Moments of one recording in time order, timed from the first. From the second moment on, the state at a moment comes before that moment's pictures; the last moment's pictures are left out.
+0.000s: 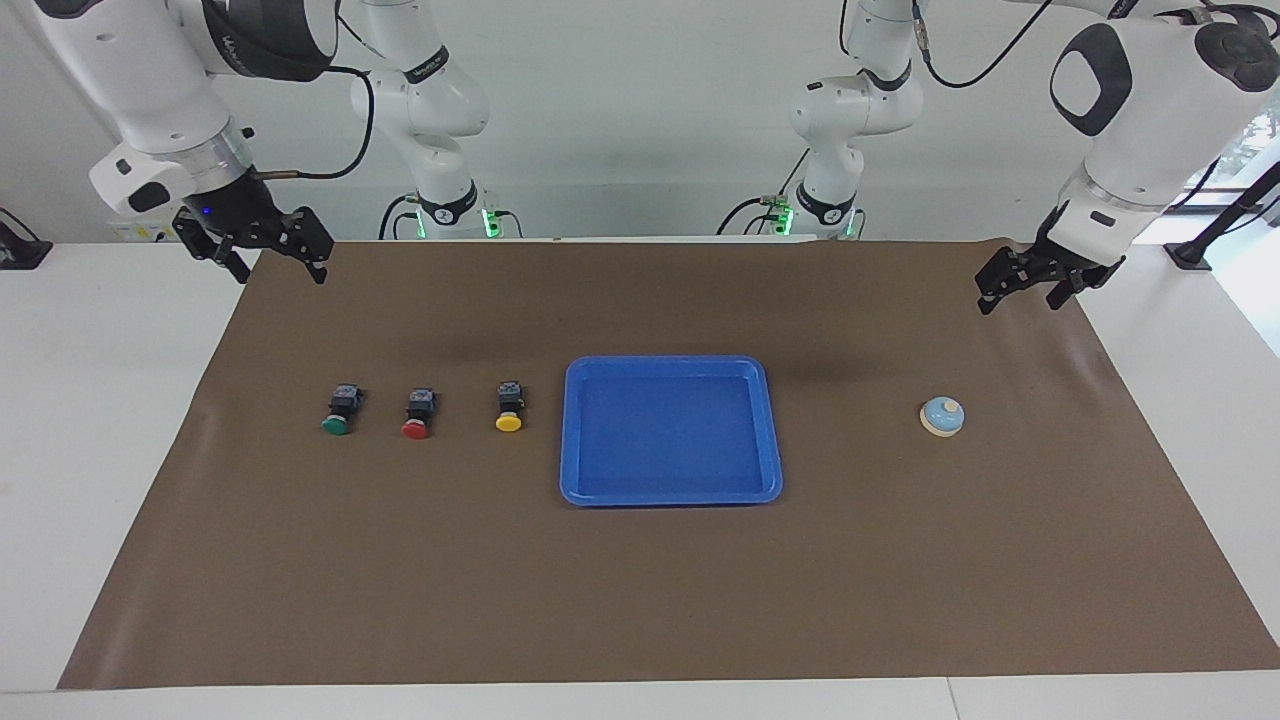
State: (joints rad) left arm 0.05 0.04 -0.05 -1.64 0.01 1.64 0.02; right arm -0.18 -0.06 0.09 -1.70 0.00 1.61 -0.06
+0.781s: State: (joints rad) left arm 0.06 0.03 -0.05 -1.64 0.01 1.64 0.02; right arm -0.18 -0.06 0.09 -1.70 0.00 1.61 -0.06
